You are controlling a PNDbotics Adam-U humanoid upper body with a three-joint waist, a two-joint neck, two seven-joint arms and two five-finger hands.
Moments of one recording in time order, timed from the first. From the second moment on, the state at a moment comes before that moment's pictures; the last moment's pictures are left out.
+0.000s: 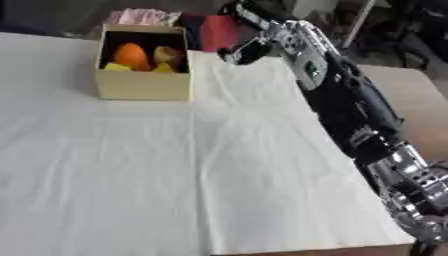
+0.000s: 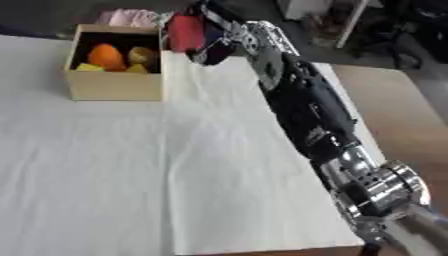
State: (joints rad) left arm -0.28 0.41 0.08 -1.92 0.07 -0.04 -0.22; right arm -1.16 -0.34 0.09 -0.92 0.82 -0.22 0.22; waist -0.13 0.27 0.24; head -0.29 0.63
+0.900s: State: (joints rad) left arm -0.30 0.40 0.07 -1.92 0.08 -0.04 -0.24; right arm -1.20 -0.16 0.07 -0.74 1.06 -0.06 -0.02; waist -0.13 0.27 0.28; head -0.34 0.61
